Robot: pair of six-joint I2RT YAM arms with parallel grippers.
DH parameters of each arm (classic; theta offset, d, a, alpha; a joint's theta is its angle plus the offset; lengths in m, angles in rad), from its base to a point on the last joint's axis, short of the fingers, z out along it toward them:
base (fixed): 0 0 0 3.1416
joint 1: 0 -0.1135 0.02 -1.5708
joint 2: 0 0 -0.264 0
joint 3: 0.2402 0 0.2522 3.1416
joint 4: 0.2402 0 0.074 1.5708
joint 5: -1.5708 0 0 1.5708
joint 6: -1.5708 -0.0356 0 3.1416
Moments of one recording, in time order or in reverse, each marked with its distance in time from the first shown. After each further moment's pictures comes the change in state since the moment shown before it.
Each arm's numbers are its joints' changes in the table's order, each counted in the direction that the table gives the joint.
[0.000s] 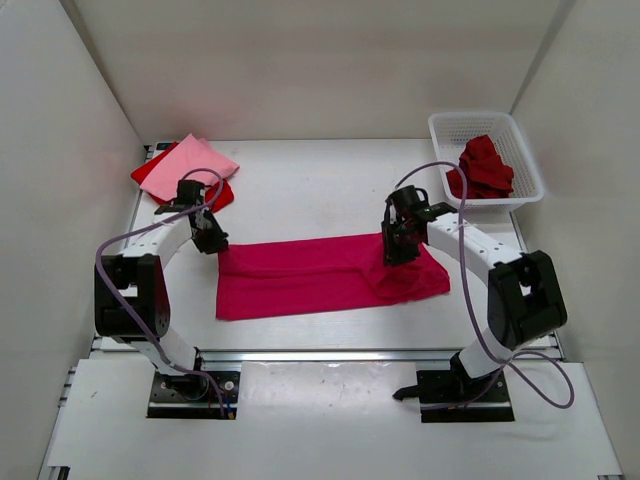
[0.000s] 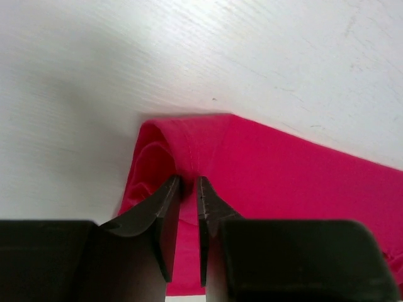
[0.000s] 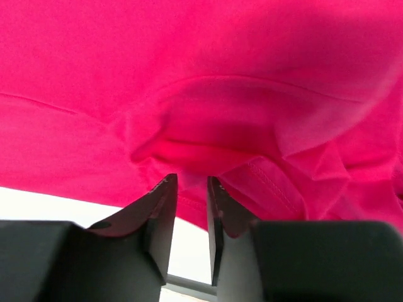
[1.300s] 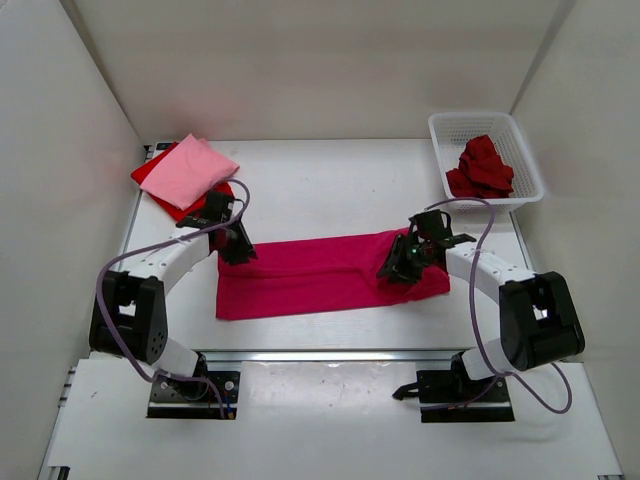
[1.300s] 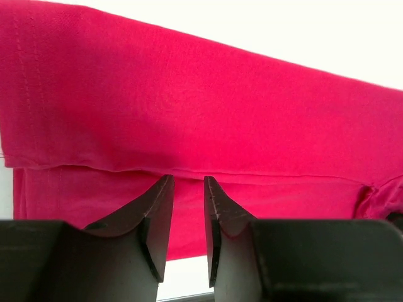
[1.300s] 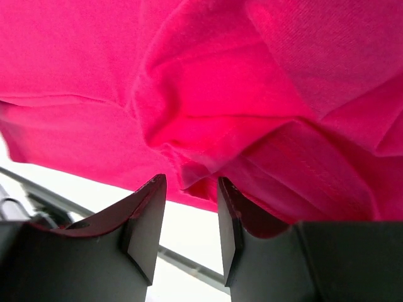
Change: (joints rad) left arm 0.212 0.121 -0.106 -0.032 -0.047 0.101; right arm 0.114 0.132 -0.328 -0.296 0.280 -0.302
